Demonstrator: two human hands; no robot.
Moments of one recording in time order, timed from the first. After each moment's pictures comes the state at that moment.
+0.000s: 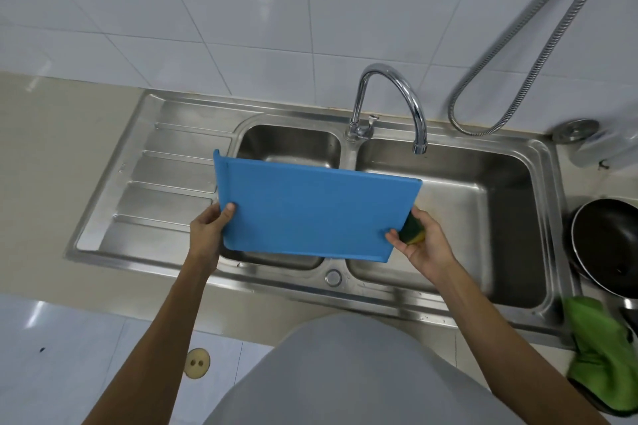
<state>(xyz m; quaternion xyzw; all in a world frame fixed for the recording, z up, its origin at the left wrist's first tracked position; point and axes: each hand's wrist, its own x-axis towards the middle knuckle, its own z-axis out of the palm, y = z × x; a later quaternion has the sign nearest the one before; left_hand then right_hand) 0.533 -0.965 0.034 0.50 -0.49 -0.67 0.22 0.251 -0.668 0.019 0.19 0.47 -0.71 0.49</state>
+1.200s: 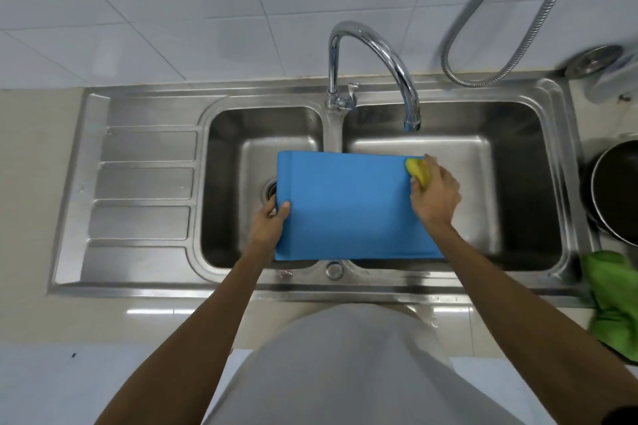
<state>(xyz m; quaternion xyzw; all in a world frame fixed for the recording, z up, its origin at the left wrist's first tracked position) 0.428 -0.919 -0.035 0.55 -0.54 -0.64 -0.01 0.201 -0.683 -0.052 -0.08 0.96 -0.22 0.14</state>
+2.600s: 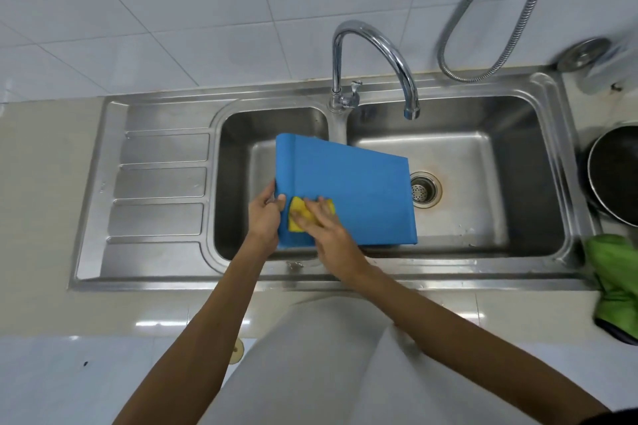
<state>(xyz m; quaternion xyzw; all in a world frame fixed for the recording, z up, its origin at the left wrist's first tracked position) 0.430 -0.915 0.034 0.52 -0.49 -0.70 0.08 0.380 -0.762 -0.008 -0.48 0.78 -0.36 0.18</state>
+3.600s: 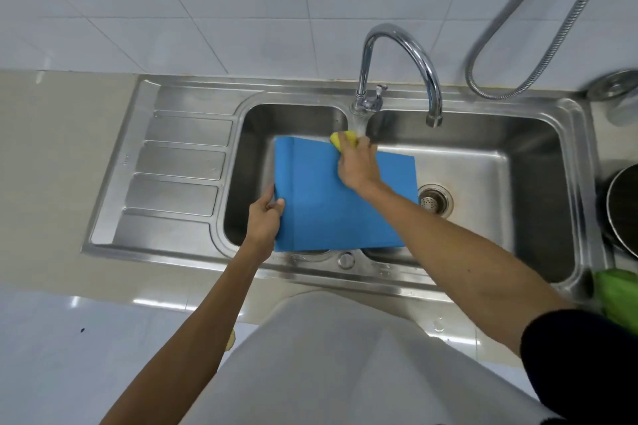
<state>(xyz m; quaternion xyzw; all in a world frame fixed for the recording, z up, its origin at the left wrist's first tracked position) 0.469 -0.914 0.027 0.53 -0.55 -0.65 0.09 0.257 -0.840 0.007 -0.30 0.89 -0.20 0.27</state>
